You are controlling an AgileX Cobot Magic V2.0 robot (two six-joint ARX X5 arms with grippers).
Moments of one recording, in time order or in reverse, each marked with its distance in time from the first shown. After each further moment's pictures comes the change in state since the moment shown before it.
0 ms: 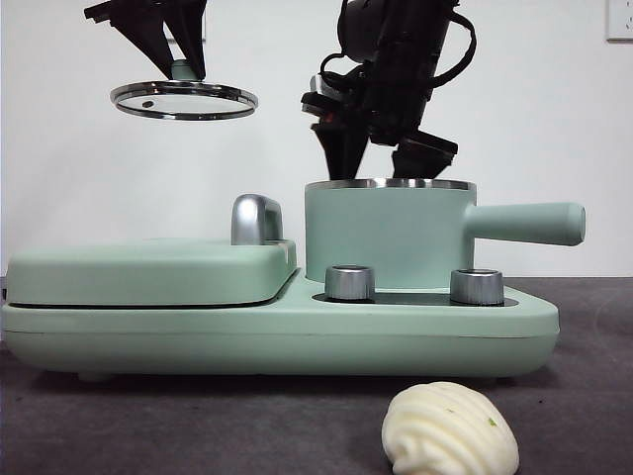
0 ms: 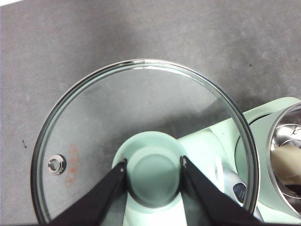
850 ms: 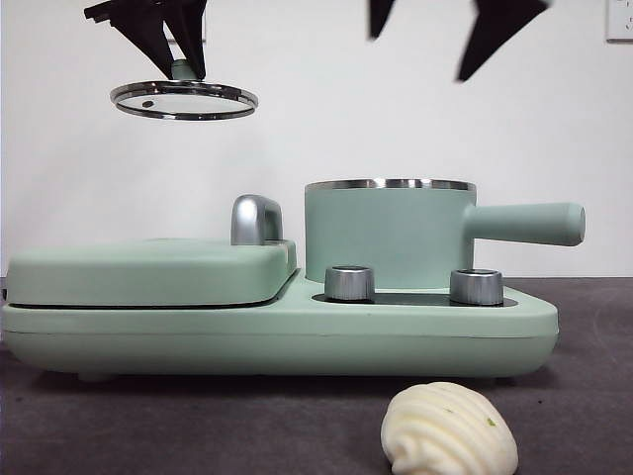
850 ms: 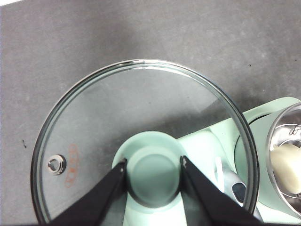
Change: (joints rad) left arm 0.000 0.000 0.000 0.000 0.000 0.000; right arm 0.018 -0.431 -0.123 -0.172 0.000 -0.001
